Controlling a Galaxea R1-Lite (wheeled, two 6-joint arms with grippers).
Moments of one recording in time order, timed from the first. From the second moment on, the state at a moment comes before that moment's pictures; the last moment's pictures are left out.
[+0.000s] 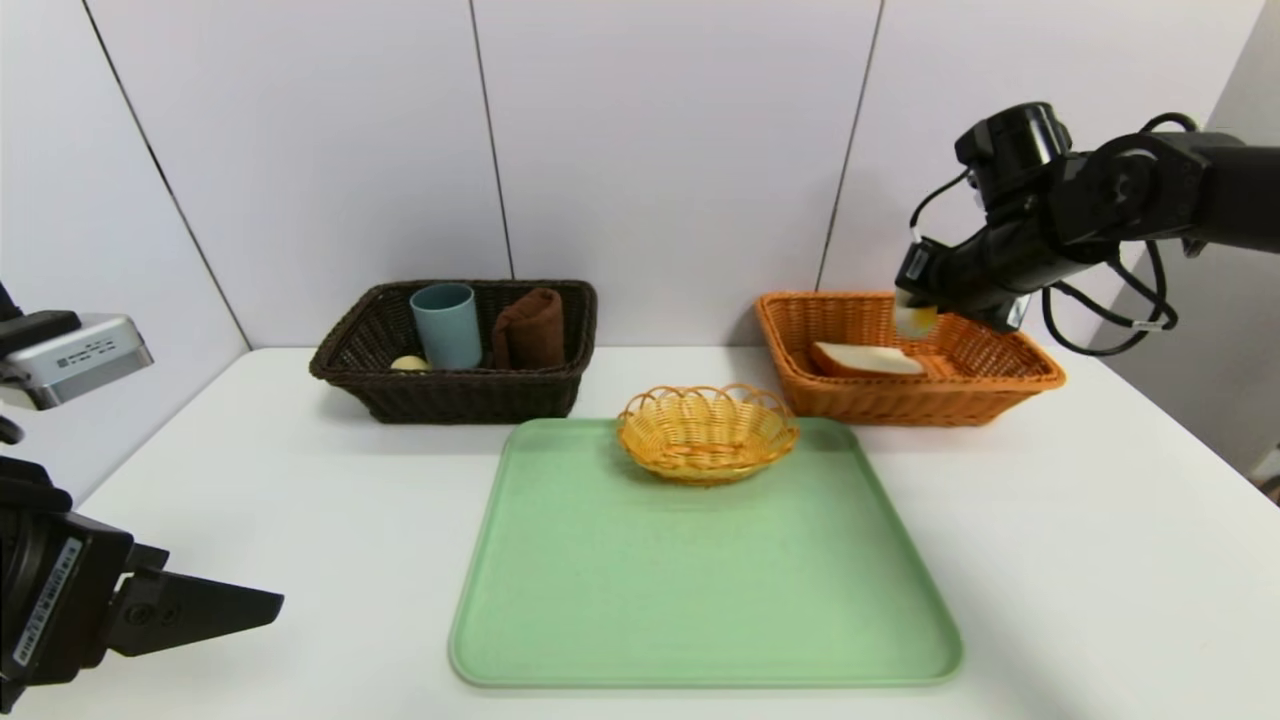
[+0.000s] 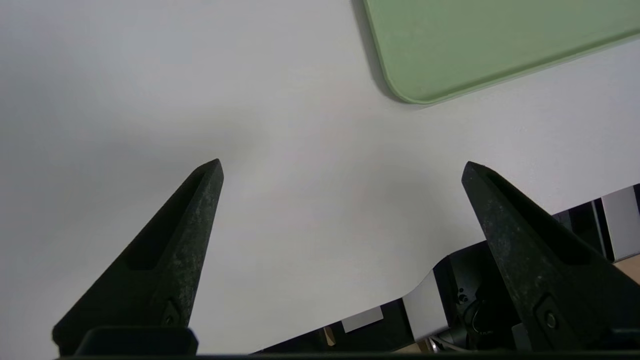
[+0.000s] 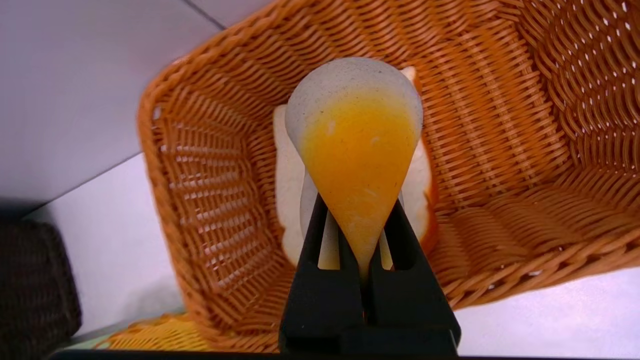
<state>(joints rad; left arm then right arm) -0.31 1.16 -1.14 0.84 -0.11 -0.09 0.15 2.09 -1.94 0.57 -0.14 0.57</state>
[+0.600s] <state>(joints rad) -0.31 1.19 -1.14 0.80 -0.11 -0.09 0.11 2.19 -1.94 0.50 -0.14 0.58</state>
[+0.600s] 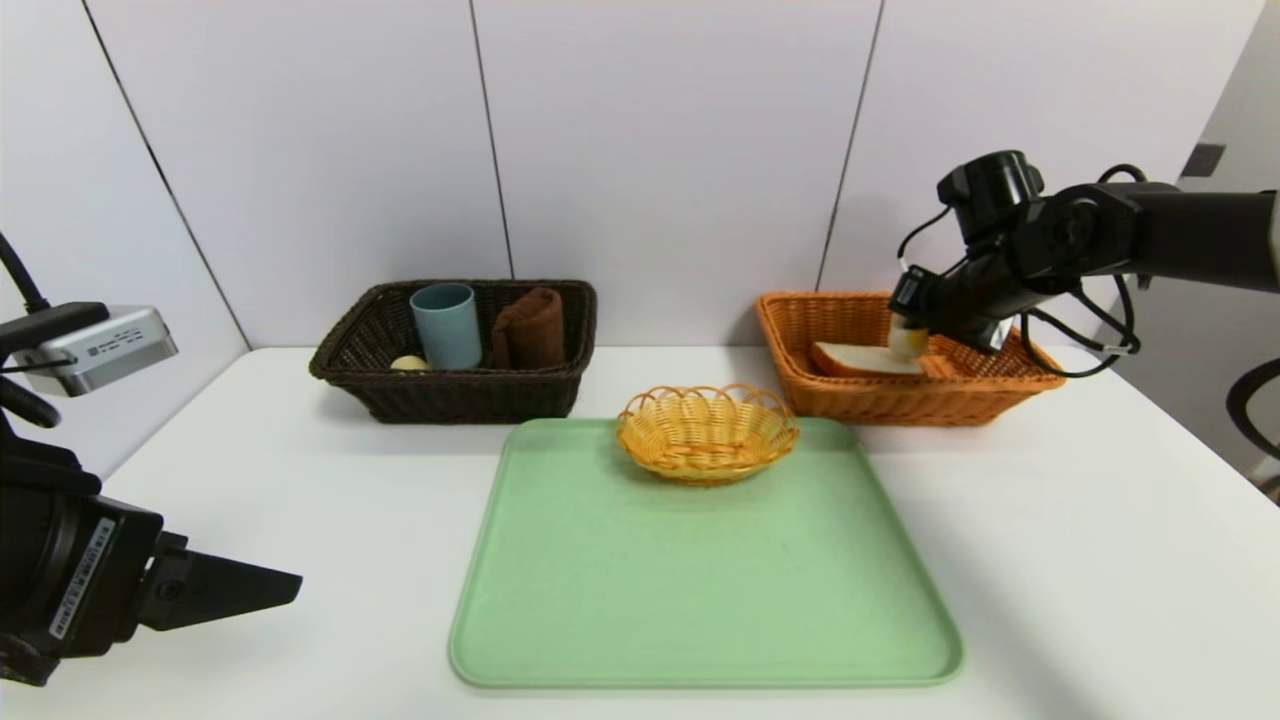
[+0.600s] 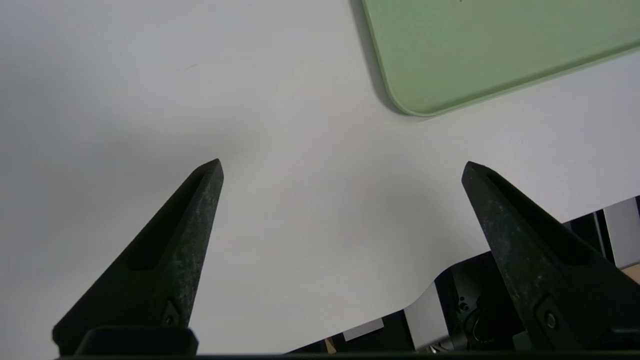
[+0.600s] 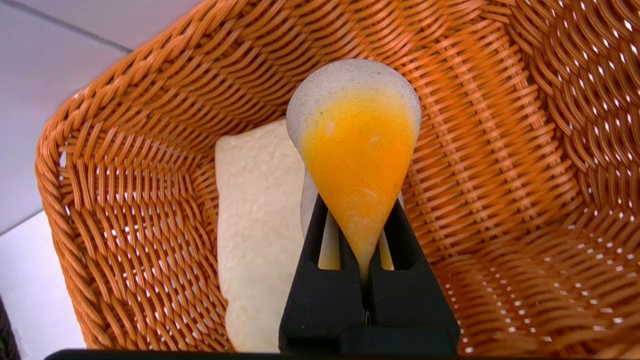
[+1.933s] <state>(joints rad) -0.31 1.23 -1.15 0.76 -0.11 -0.09 0.12 2.19 -1.95 0.50 -0.14 0.57</state>
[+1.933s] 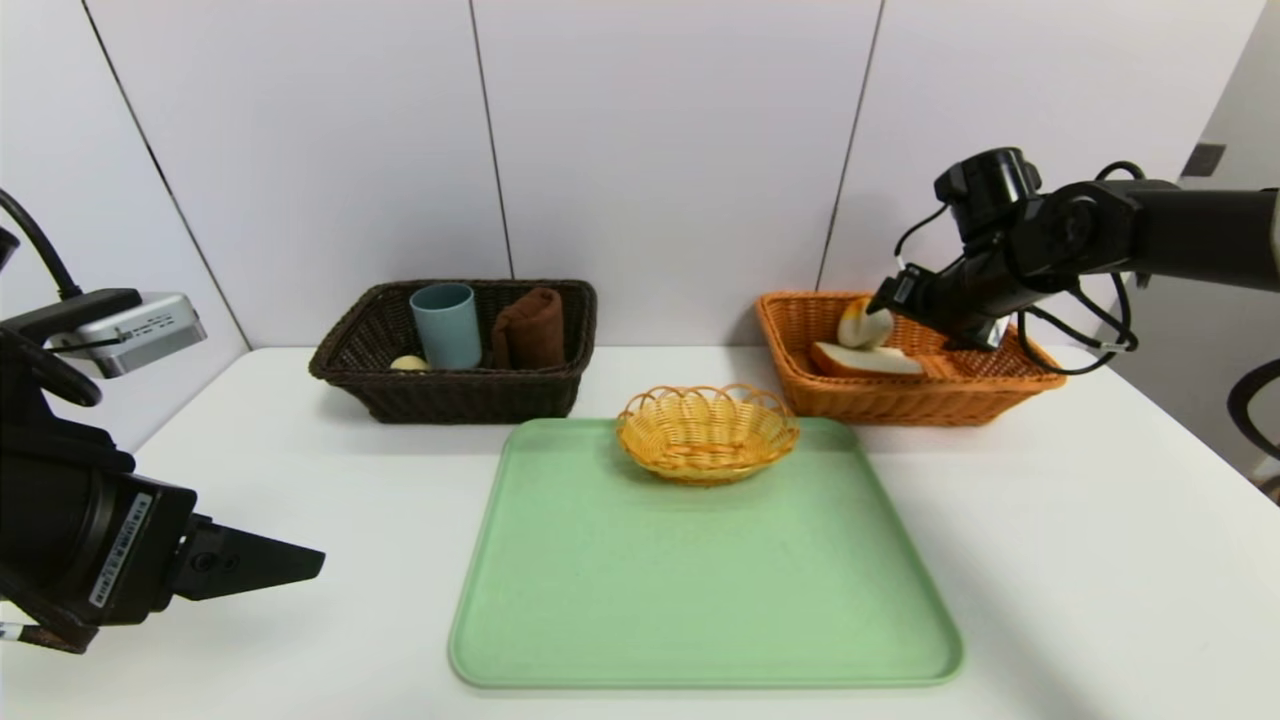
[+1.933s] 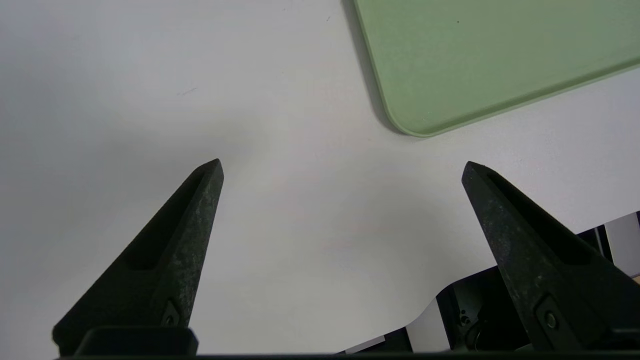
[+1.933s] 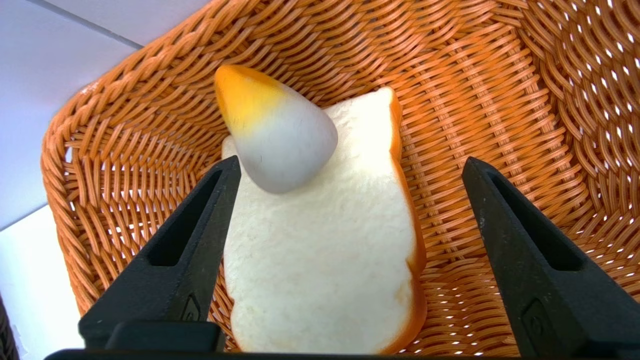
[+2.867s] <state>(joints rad) -0.30 1.12 -1.29 0.73 -0.02 -0.24 0.20 1.83 -1.82 0.58 -0.16 0.21</state>
